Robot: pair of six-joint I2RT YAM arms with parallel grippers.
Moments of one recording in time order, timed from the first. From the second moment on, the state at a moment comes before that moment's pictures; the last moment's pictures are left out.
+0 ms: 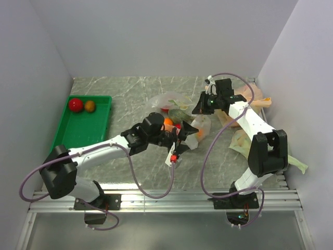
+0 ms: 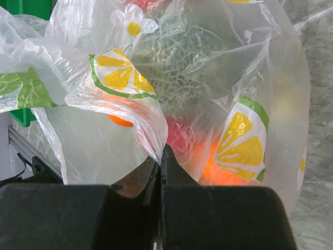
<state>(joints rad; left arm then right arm) -0.93 1.41 0.97 0.11 0.71 1.37 0.20 1.63 1.28 -0.48 -0.51 0.32</state>
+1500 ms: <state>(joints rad) -0.82 1.69 1.62 -0.20 0.85 0.40 0.01 0.68 0.68 -0.09 -0.85 -0.25</state>
